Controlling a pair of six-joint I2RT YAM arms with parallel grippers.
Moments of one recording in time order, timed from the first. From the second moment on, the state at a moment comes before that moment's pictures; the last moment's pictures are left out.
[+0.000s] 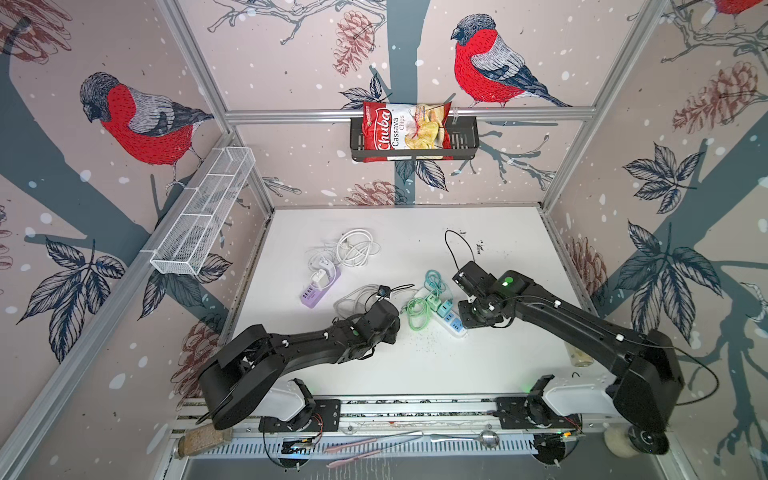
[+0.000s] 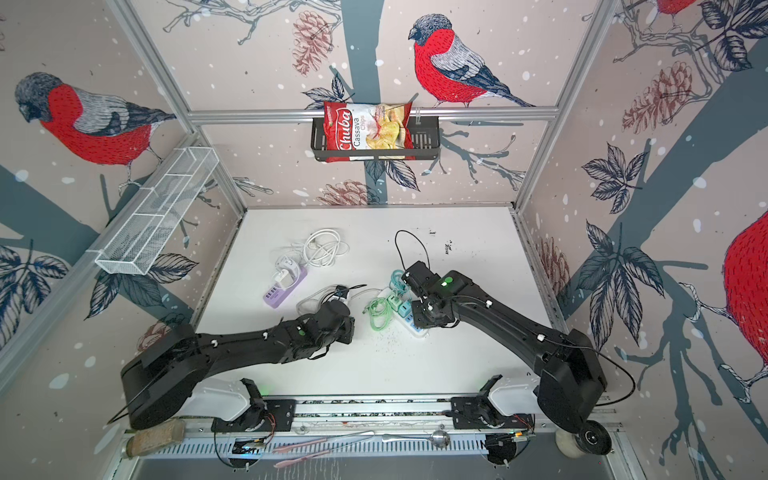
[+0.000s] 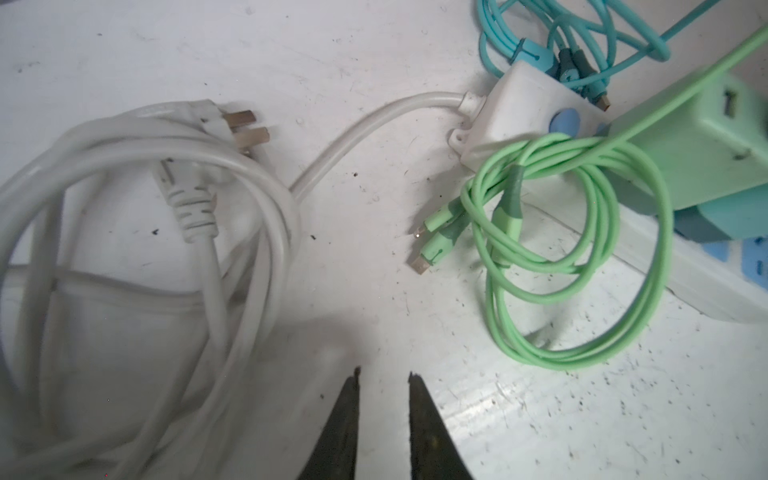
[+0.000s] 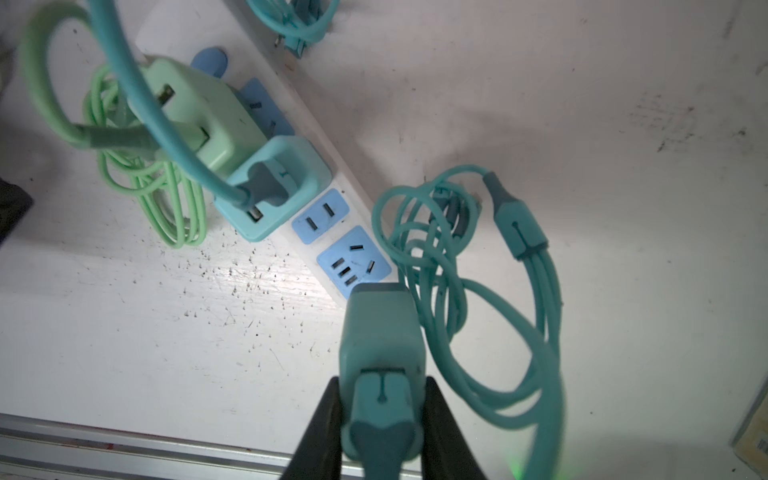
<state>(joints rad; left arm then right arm) -0.90 1.36 0.52 -0.02 -0.23 -0.55 0.79 1.35 1.02 -1.03 0.08 0.52</state>
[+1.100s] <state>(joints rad) -0.90 1.28 0.41 0.10 -0.18 -0.56 0.86 1.40 1.00 -0.93 0.10 0.42</state>
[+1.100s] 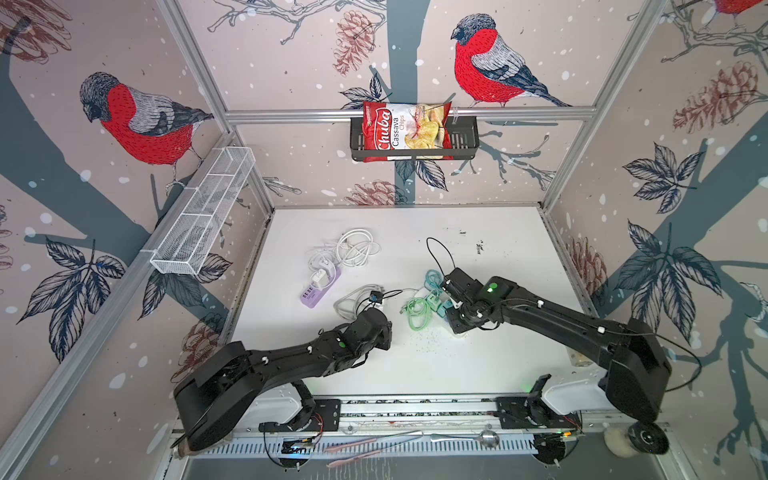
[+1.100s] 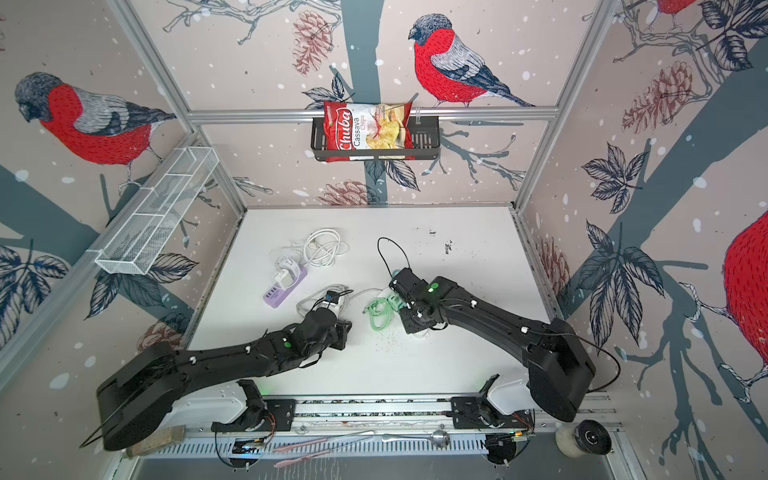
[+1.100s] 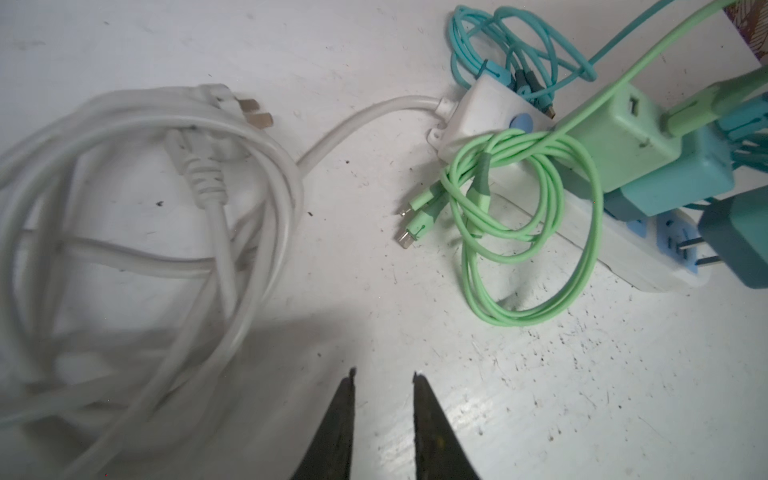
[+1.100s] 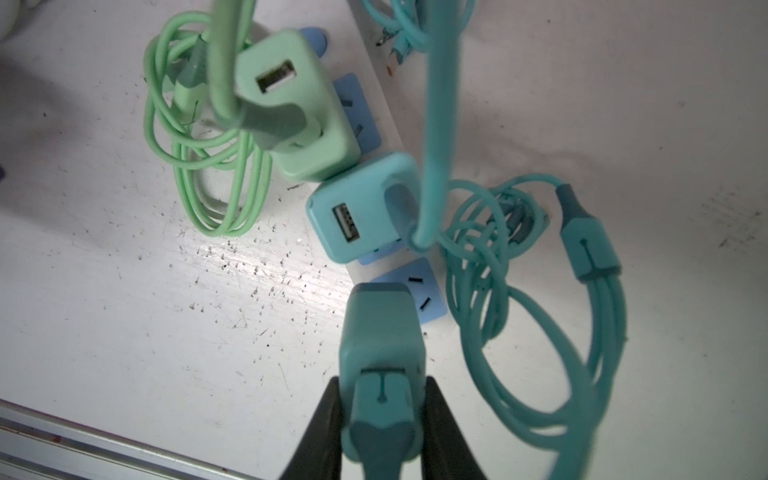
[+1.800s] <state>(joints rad) -0.77 1.91 0.90 0.29 -0.05 -0.39 0.75 1.38 0.97 -0.96 0.09 0.44</state>
